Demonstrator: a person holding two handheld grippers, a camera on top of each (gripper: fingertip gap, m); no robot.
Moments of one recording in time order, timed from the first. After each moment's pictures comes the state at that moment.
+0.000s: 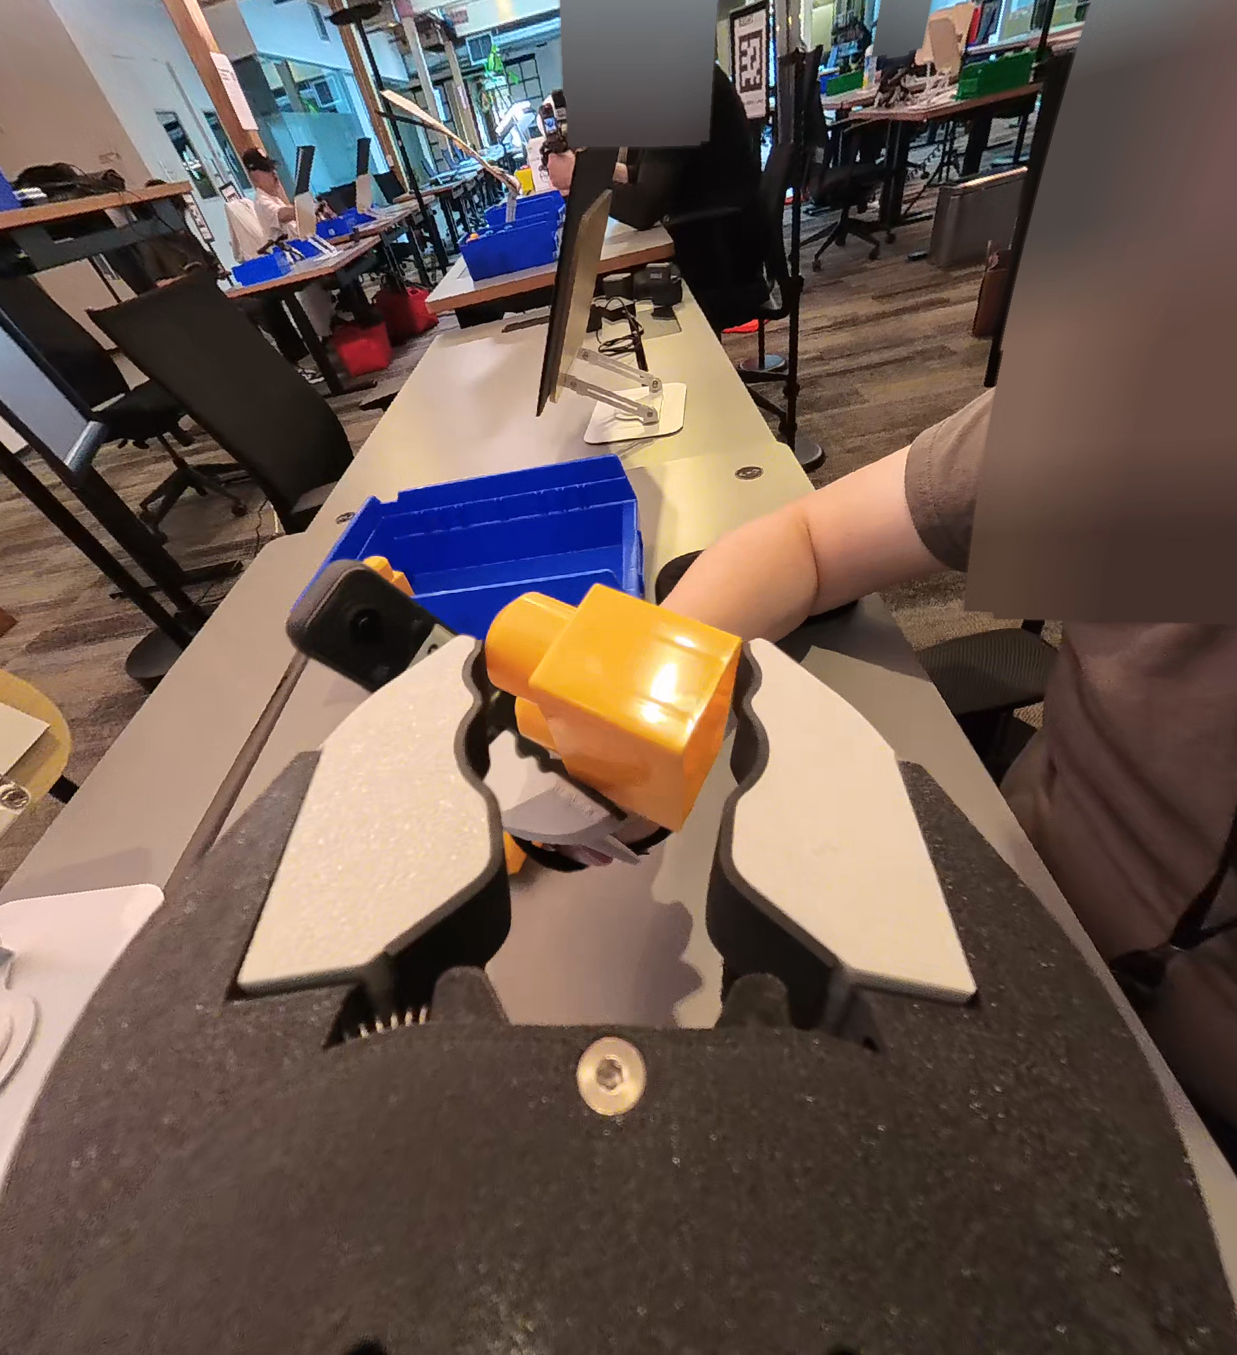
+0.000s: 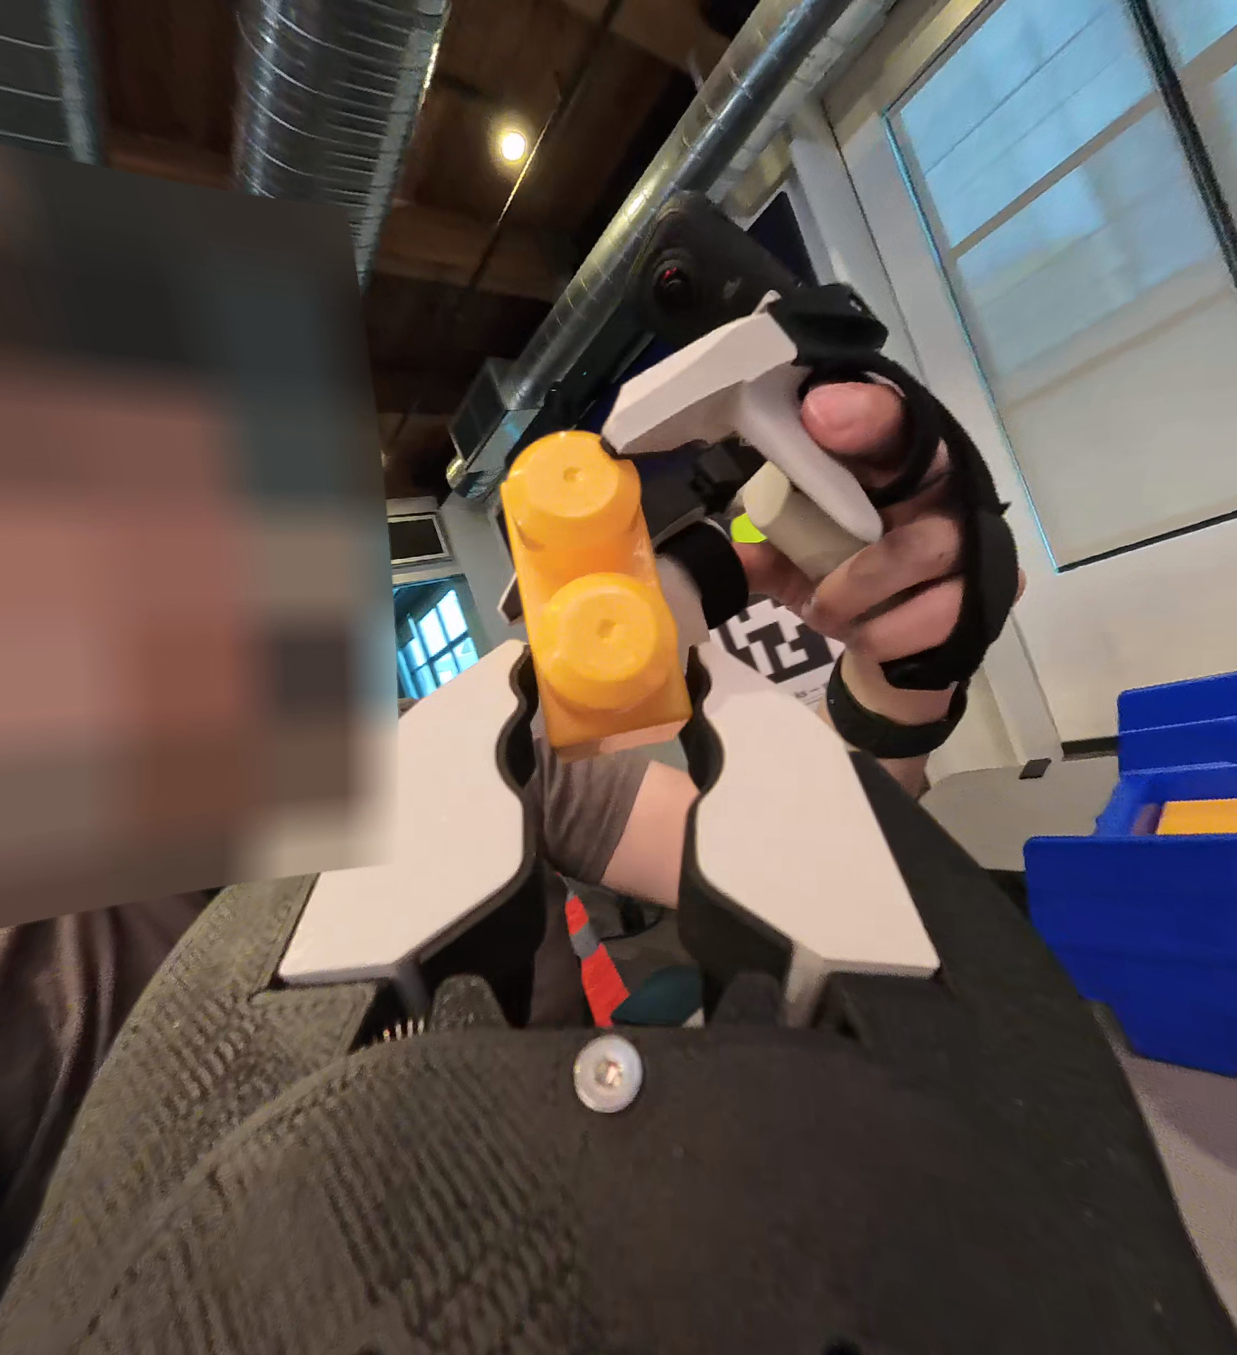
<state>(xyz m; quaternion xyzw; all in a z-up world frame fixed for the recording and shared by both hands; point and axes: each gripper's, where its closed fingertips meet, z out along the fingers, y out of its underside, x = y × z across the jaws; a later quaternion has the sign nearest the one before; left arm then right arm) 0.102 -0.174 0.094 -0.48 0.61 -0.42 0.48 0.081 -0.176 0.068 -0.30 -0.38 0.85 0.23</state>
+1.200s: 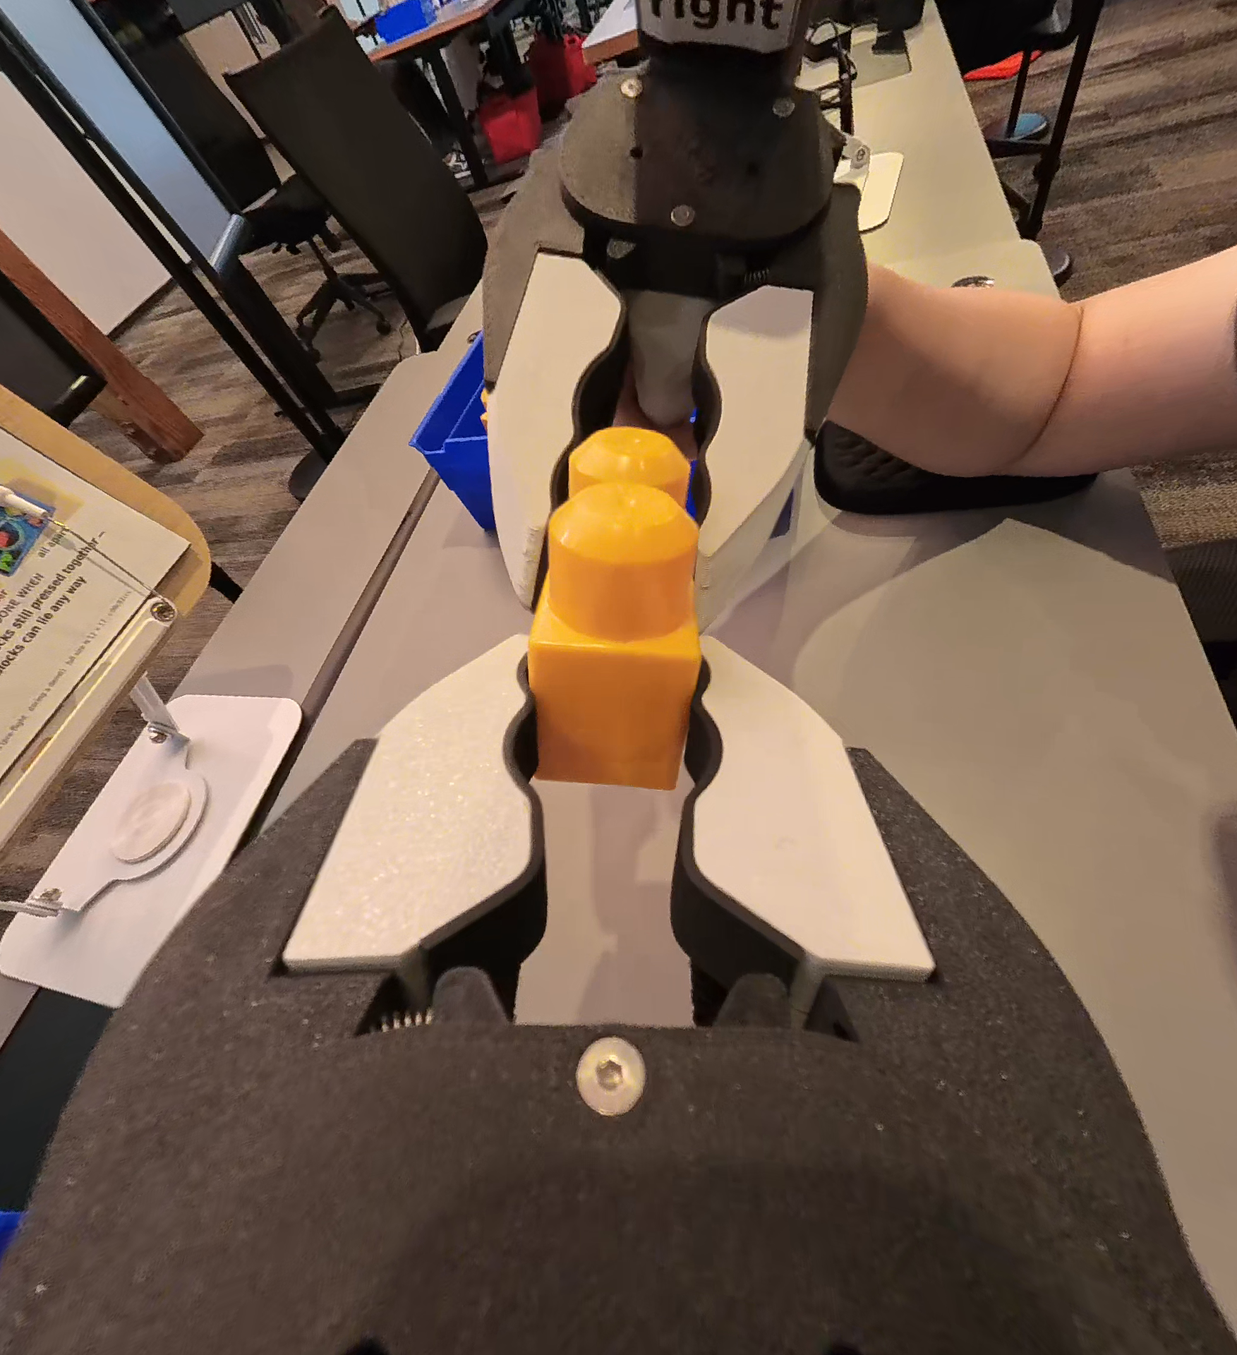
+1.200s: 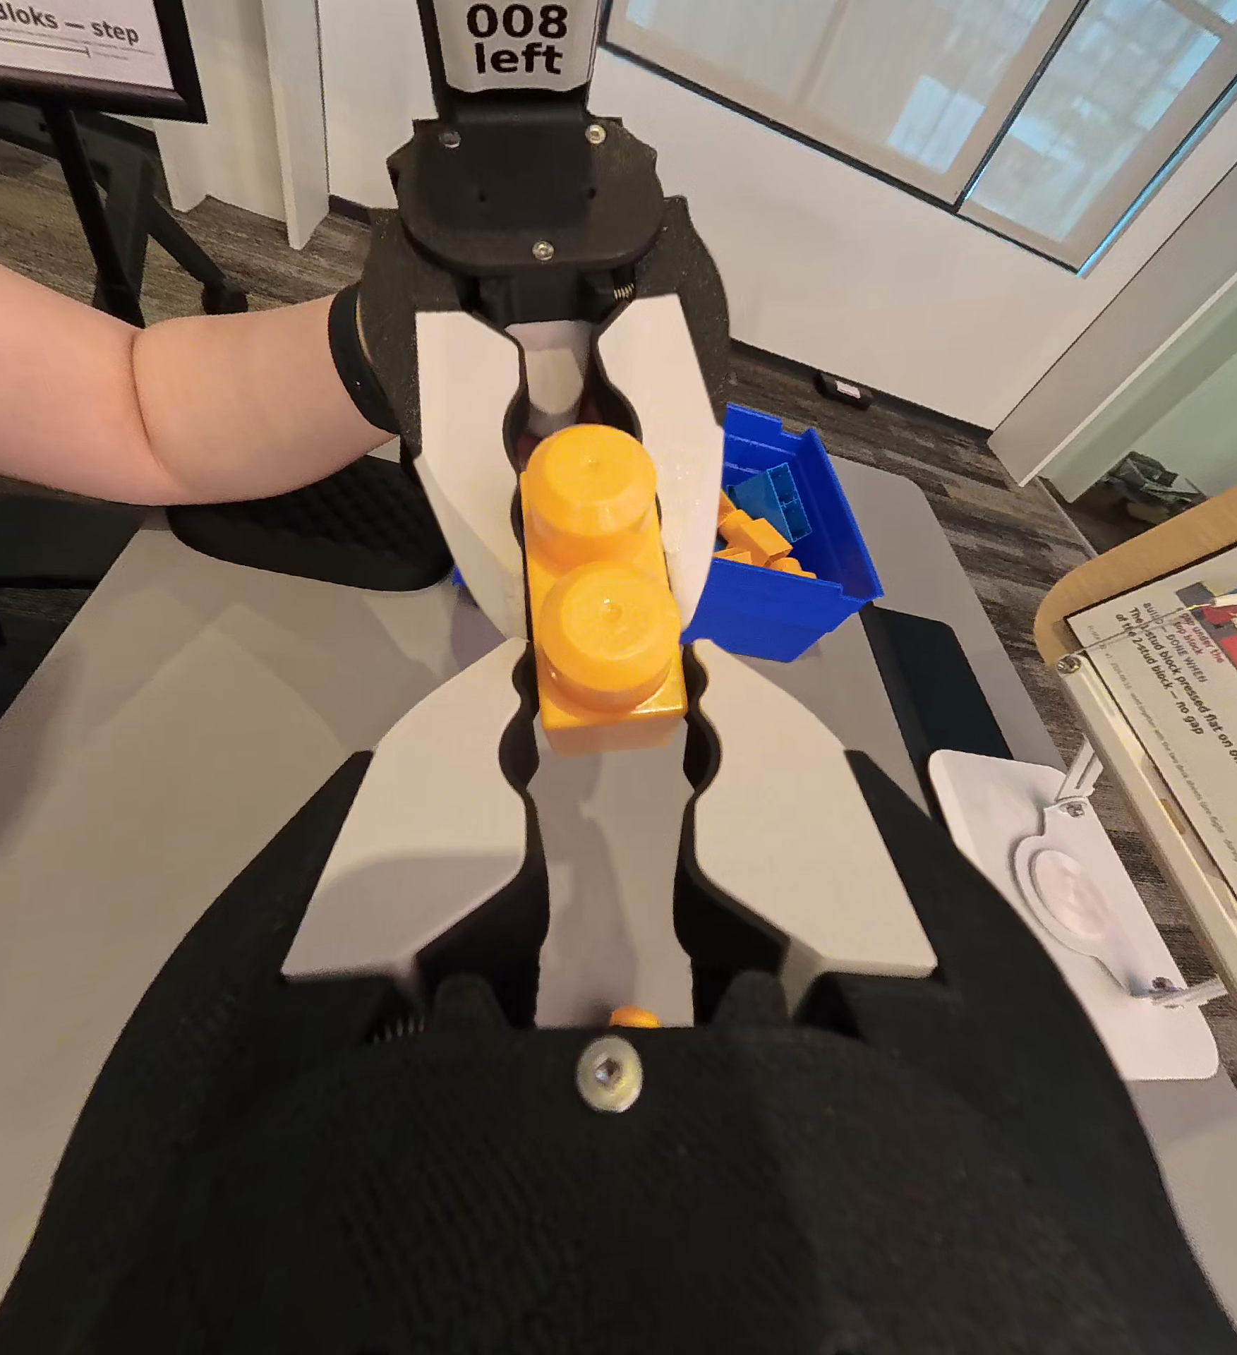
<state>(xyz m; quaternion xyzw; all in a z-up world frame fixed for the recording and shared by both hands) 0.114 -0.131 0.049 -0.57 0.60 -0.27 0.49 0.107 -0.127 0.055 -0.53 -0.62 0.29 0.50</state>
